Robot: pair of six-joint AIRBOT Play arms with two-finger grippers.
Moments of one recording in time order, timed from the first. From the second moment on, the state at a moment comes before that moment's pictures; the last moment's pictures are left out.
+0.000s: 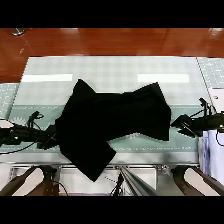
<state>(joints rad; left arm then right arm) 0.43 -1.03 0.36 0.91 -1.27 -1.29 -0.49 -1.08 0.59 -1.06 1.26 1.33</state>
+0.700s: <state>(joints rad) 0.09 -1.04 0.31 0.73 -0.99 -1.24 -0.33 -1.10 0.57 -1.02 1.17 1.34</state>
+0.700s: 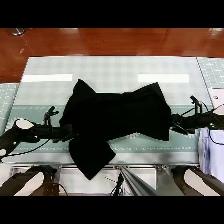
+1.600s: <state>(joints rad) 0.08 -0.99 0.57 0.66 -1.03 -1.21 -0.25 -1.20 0.85 -0.80 1.18 1.22</state>
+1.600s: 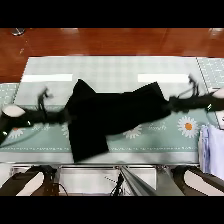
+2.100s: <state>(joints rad) 0.08 -0.78 1.48 0.65 -0.86 -1.24 -0.25 -1.00 1.80 -0.81 1.30 1.33</state>
